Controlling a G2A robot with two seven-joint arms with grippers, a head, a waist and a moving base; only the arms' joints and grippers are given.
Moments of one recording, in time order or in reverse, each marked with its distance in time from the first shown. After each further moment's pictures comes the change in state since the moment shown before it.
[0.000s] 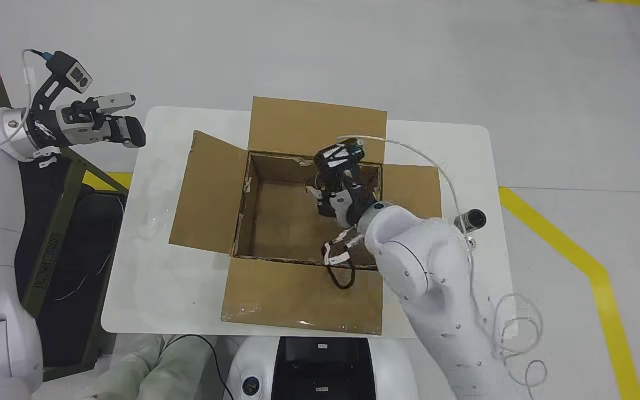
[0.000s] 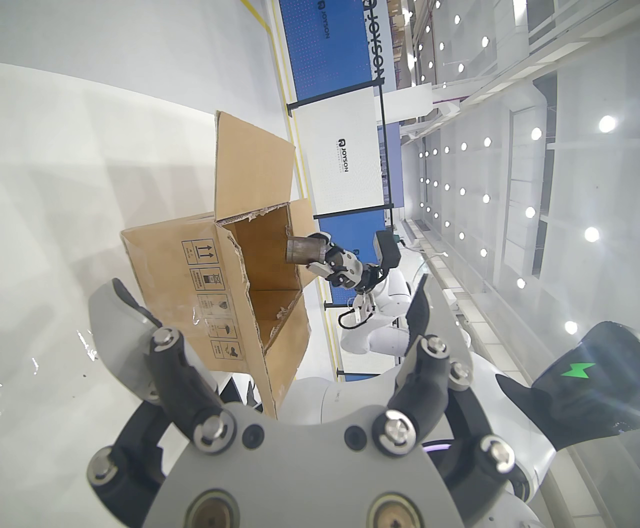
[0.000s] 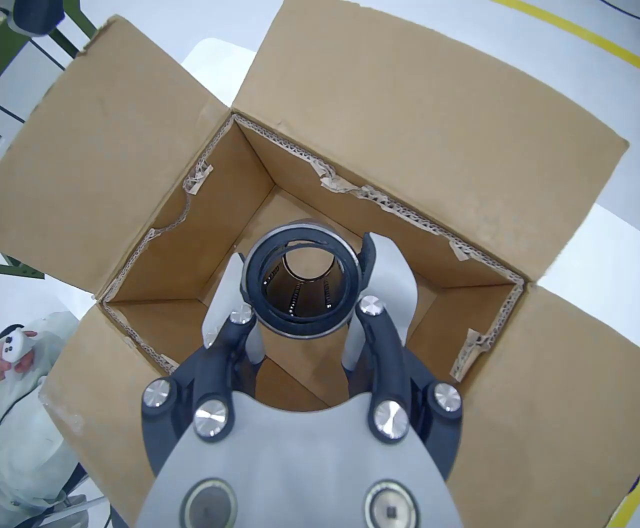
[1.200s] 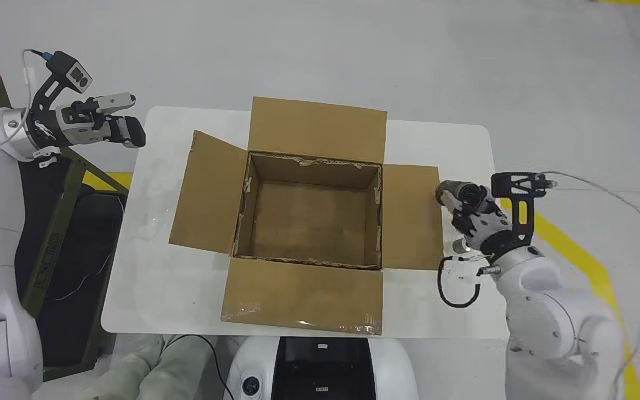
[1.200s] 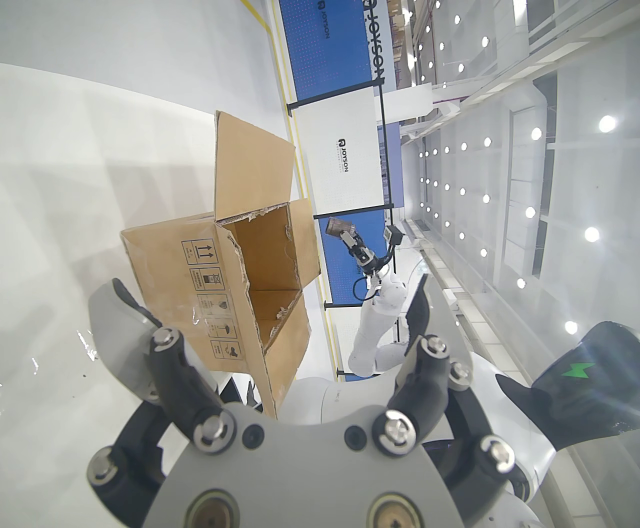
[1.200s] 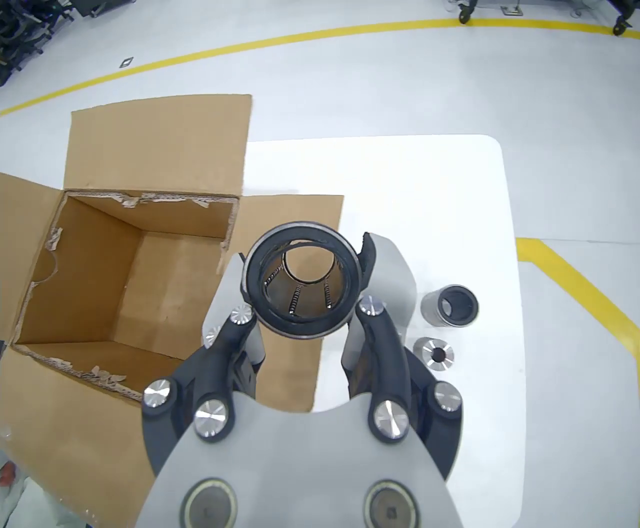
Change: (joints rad) left arm 0.000 0.000 0.000 0.000 0.000 0.000 0.000; right arm -0.453 0.080 0.588 -0.324 0.139 -0.047 -0.166
